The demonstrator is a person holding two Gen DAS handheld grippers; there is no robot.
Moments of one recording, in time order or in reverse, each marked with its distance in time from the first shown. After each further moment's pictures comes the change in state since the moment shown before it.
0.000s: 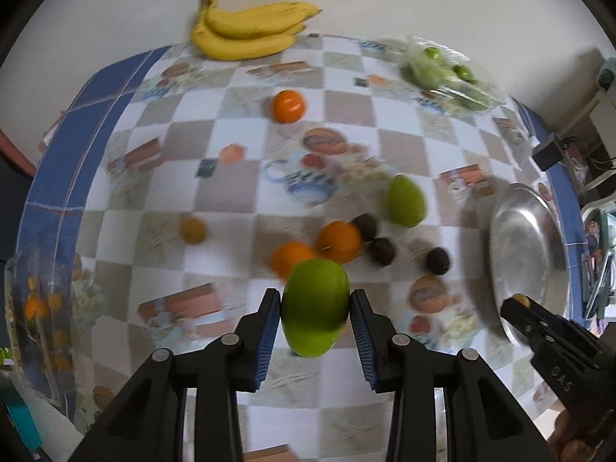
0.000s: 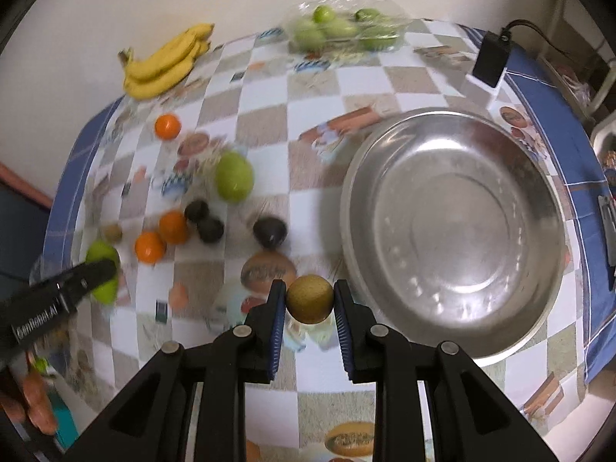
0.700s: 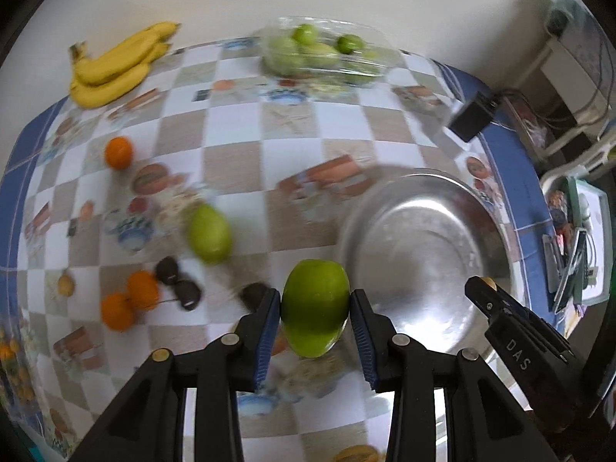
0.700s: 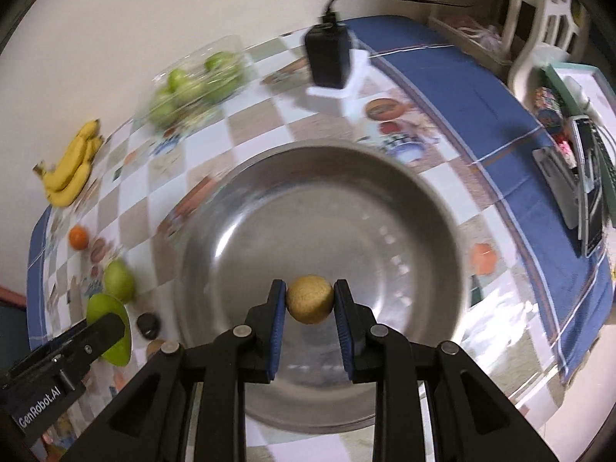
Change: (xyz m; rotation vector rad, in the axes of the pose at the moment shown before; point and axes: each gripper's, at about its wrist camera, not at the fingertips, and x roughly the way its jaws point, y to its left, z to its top) left arm 0.027 -0.168 0.027 0.153 0.037 -0.100; right arm -0.012 -0.135 0.027 0.298 -0.094 -0.115
